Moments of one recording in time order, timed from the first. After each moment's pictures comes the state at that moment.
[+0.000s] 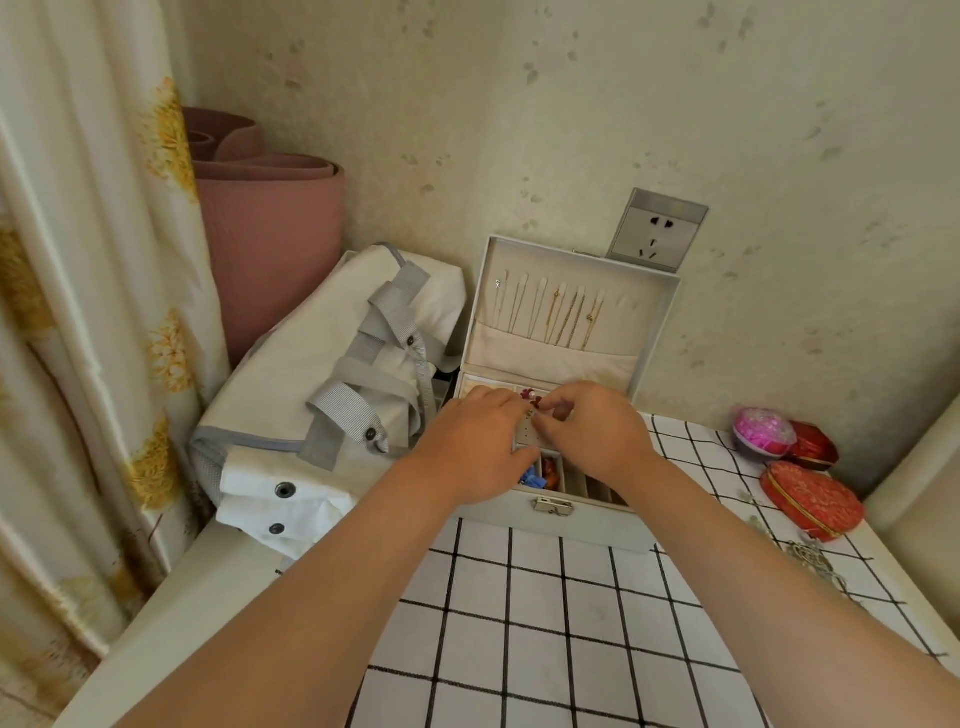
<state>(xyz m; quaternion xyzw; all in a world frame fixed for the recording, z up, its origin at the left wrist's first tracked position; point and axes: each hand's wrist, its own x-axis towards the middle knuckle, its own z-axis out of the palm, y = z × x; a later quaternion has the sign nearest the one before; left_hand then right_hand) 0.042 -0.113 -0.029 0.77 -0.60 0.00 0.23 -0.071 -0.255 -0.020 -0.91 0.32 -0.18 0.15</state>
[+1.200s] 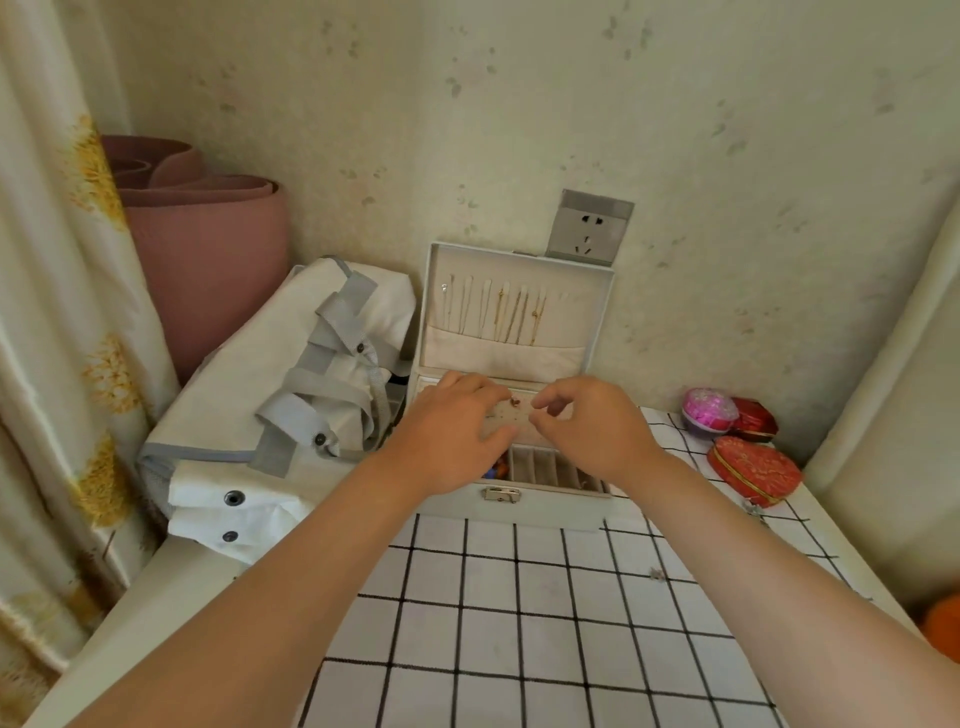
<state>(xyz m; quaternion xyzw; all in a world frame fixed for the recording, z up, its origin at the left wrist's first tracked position) 0.019 -0.119 -0.007 0.74 -0.61 0.01 0.27 -0.129 -0.252 0.010 -0.90 0.33 -0.20 0.19</state>
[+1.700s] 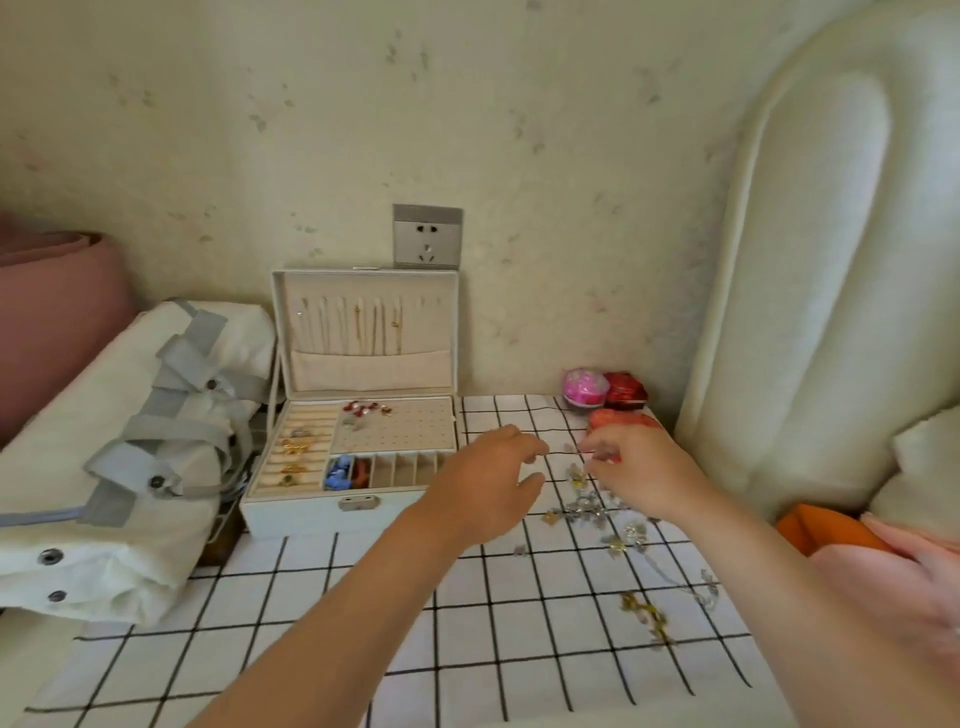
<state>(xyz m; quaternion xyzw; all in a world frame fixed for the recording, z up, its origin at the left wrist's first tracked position) -0.146 -0.196 -0.014 0.68 -0.68 -0.06 0.27 -0.325 -0.321 -0.003 -0.86 0.43 -0.14 0.22</state>
